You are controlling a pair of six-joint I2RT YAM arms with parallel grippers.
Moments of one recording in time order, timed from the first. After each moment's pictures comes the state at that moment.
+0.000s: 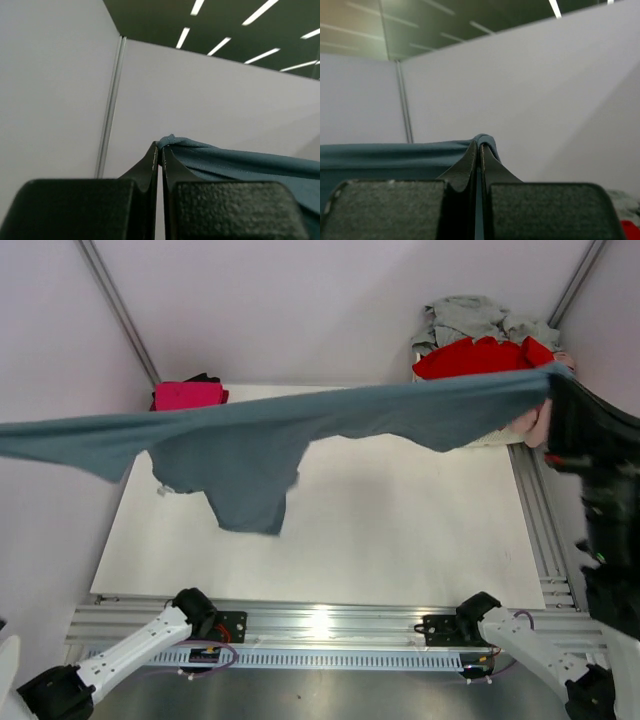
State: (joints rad) left arm -0.71 0.51 1.65 -0.20 -0.61 0.42; right arm 0.54 0.76 1.52 -0.05 0.15 0.04
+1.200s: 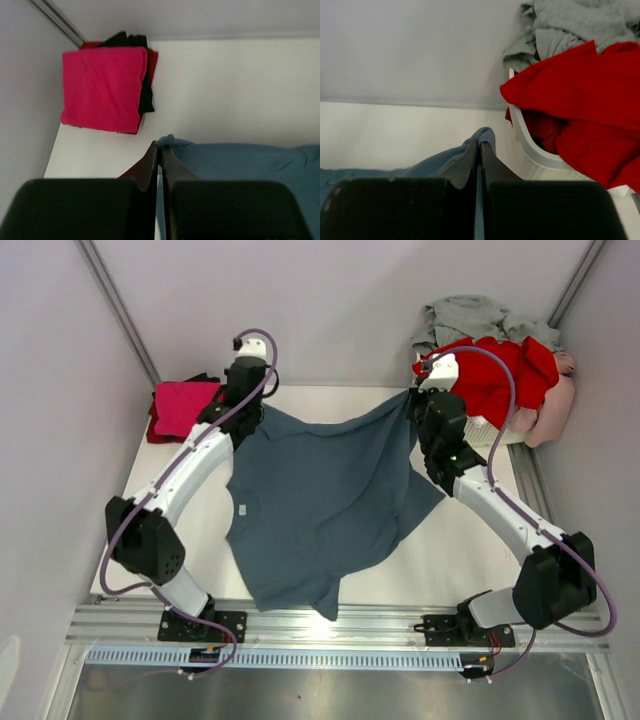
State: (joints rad) left arm -0.40 1.61 1.56 -0.33 -0.62 0.00; right arm 0.42 1.39 1.14 0.27 0.38 -0.01
